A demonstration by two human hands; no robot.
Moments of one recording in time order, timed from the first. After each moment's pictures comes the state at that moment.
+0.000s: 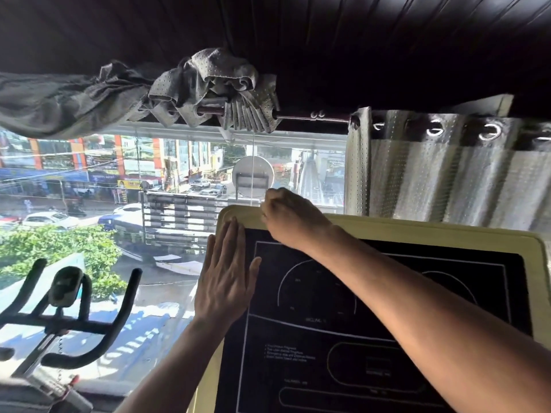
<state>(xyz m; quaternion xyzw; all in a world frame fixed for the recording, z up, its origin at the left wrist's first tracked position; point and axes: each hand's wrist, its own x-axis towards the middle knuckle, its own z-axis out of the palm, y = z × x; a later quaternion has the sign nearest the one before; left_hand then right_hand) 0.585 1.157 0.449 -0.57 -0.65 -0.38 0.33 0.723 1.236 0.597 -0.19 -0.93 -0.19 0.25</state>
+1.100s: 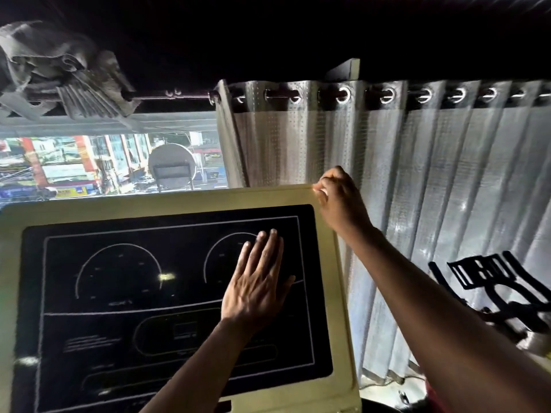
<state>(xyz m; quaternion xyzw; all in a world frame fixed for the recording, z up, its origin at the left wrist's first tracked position) 0.944 1.255 0.410 -0.73 -0.56 -0.24 0.31 1.142 1.368 0.537 -0.36 -0.76 -0.18 0.51</state>
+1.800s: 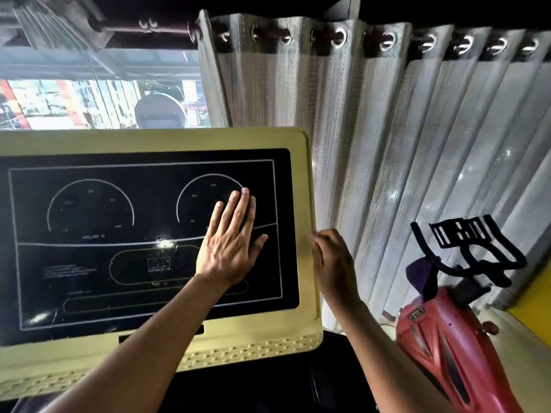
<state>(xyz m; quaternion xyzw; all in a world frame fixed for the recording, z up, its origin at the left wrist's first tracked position) 0.958 1.235 0.382 -0.70 -0.62 -0.20 0.29 1.192 1.268 0.339 -0.40 -0.74 -0.06 0.54</state>
